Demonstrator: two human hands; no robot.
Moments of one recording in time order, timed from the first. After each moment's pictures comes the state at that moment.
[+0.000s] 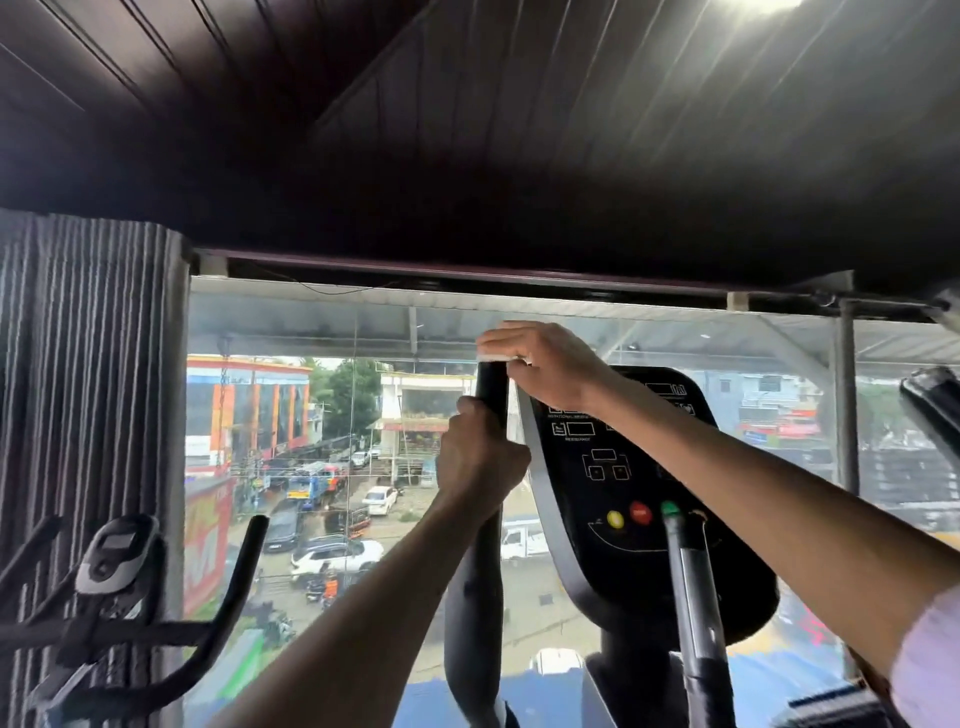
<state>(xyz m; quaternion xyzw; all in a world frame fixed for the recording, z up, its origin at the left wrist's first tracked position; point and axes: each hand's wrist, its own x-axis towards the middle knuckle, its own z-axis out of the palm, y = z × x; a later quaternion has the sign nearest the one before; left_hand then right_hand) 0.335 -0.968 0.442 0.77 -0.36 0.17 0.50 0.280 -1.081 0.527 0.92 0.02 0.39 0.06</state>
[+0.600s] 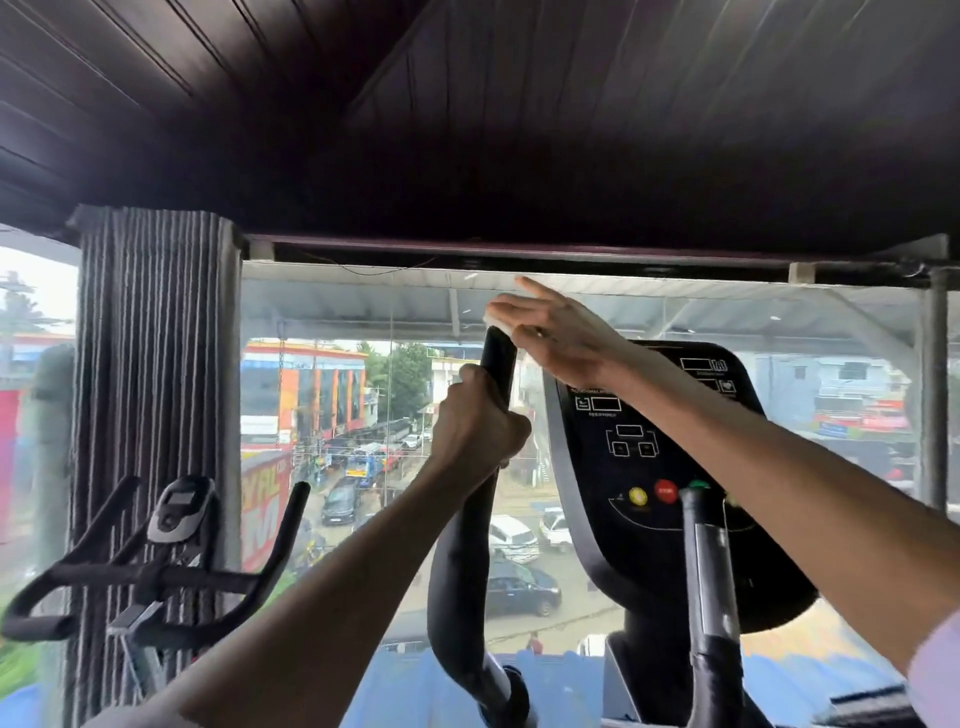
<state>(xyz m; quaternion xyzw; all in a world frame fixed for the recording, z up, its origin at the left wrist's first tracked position) 0.329 -0.964 0.436 0.77 -0.36 0.22 0.48 0.275 -1.094 0.521 0.93 0.03 0.35 0.09</state>
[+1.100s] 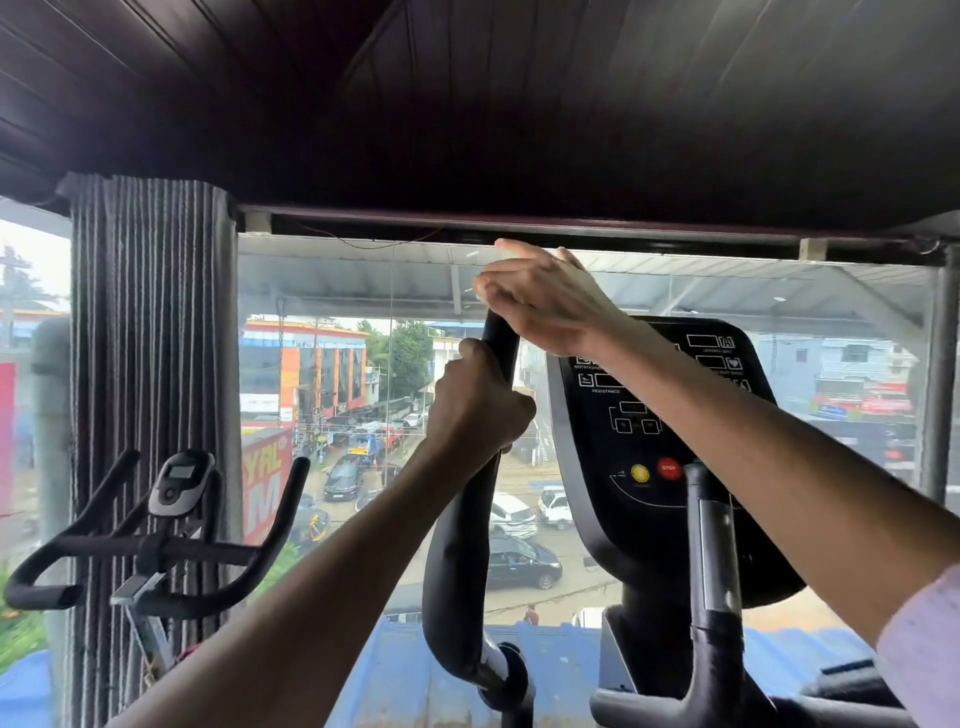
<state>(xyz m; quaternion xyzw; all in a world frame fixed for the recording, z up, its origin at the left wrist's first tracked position) 0.324 -0.957 0.429 0.76 -0.37 0.20 0.50 0.279 -1.068 0.519 0.91 0.03 0.39 0.11</state>
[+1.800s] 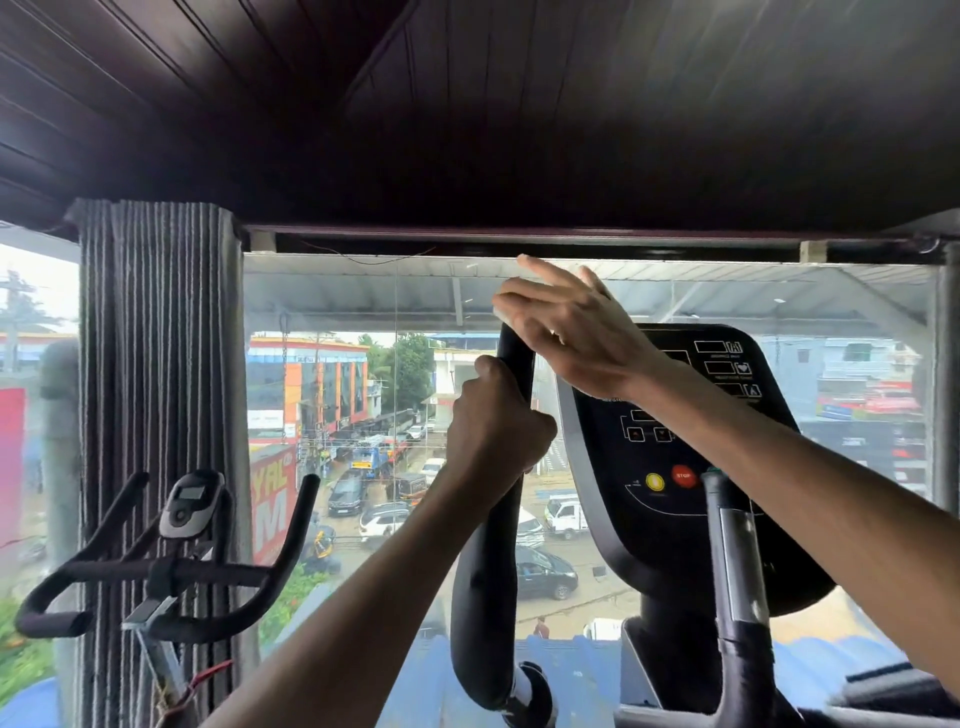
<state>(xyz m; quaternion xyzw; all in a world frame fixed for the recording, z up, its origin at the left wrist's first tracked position) 0.317 -0.951 0.423 0.75 -0.38 0.19 0.51 0.267 -1.083 0.496 0.88 0.09 0.44 0.17</state>
